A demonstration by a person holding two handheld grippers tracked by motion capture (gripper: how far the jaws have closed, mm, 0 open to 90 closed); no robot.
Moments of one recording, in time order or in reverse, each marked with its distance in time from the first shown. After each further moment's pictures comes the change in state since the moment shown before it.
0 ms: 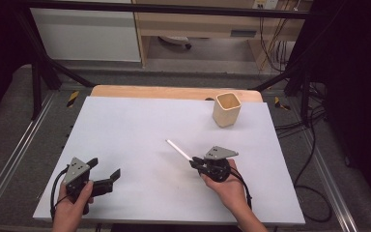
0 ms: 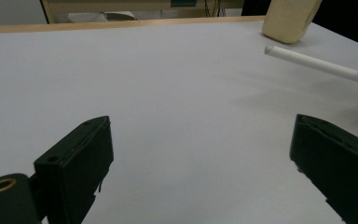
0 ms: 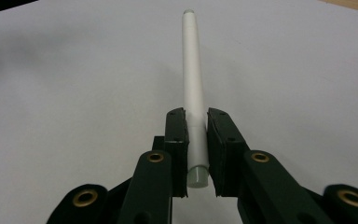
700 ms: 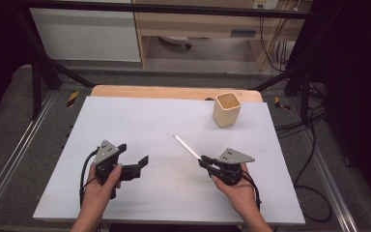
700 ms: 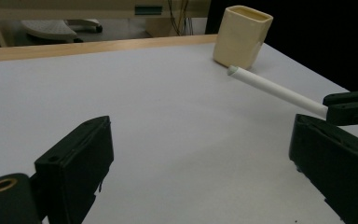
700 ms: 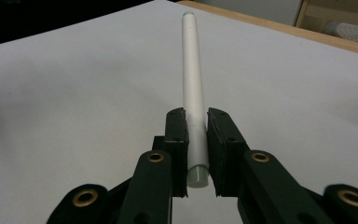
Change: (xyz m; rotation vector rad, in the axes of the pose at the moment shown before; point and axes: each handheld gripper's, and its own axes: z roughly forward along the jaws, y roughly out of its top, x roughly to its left) left arm -0.055 0.054 0.049 -0.011 -0.133 -0.006; right arm -0.007 -0.007 -0.031 -0.126 -0.012 -0.001
